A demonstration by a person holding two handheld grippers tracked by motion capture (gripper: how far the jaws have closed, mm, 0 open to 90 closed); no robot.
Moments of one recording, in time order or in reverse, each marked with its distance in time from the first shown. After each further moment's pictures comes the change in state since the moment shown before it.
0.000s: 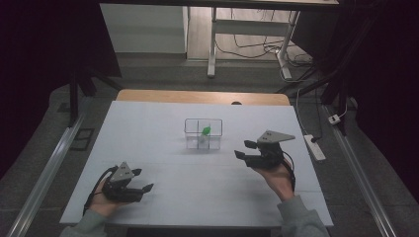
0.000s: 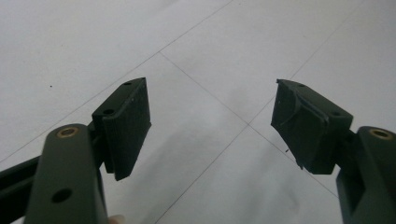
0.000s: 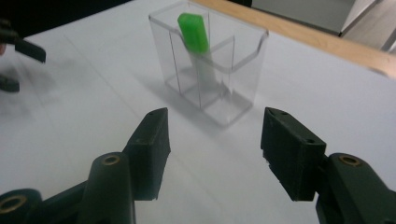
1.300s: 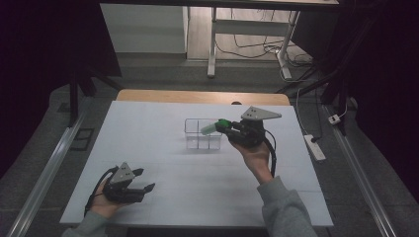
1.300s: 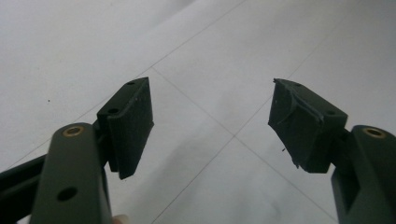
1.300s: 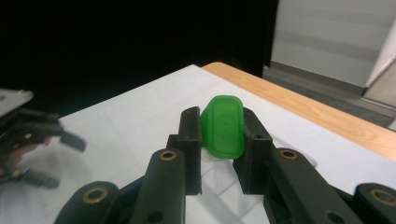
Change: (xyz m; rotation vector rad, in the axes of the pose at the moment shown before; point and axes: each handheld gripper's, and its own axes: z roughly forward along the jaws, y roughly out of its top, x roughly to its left) left arm -0.007 0.005 -0.004 -0.027 0.002 0.012; right arm 0.024 0.087 0.028 -0.194 0.087 0.003
